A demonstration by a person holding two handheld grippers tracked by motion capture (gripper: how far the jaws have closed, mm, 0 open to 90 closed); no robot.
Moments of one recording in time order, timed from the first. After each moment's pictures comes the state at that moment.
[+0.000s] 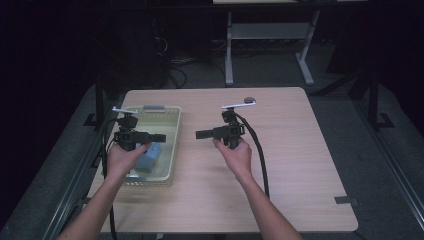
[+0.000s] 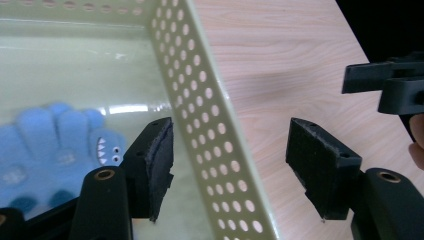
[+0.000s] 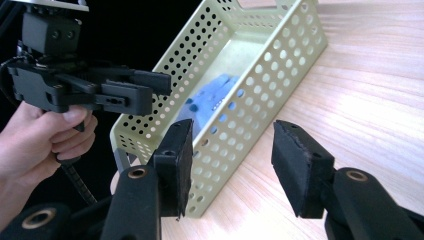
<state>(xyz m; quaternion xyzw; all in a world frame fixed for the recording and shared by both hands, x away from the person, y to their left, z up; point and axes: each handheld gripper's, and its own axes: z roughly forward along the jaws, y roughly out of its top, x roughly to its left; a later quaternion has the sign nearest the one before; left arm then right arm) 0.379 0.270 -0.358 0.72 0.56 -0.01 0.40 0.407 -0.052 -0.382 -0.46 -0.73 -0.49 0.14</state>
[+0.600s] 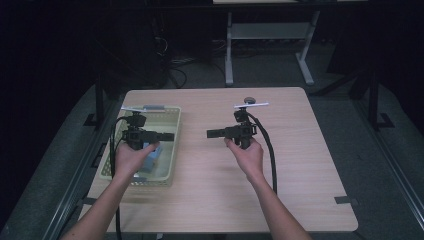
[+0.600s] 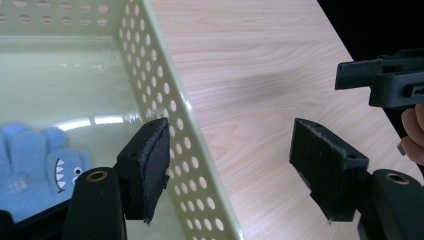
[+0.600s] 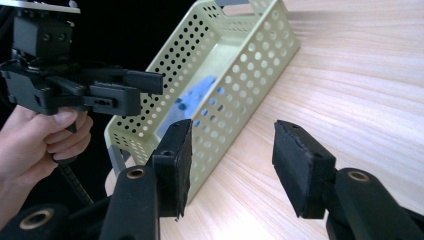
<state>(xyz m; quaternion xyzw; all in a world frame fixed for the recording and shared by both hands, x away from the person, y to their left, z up) 0.378 0.247 -0.356 0.73 0.54 -0.01 0.41 0.404 -0.083 -0.379 -0.47 -0.72 -0.49 0.13</state>
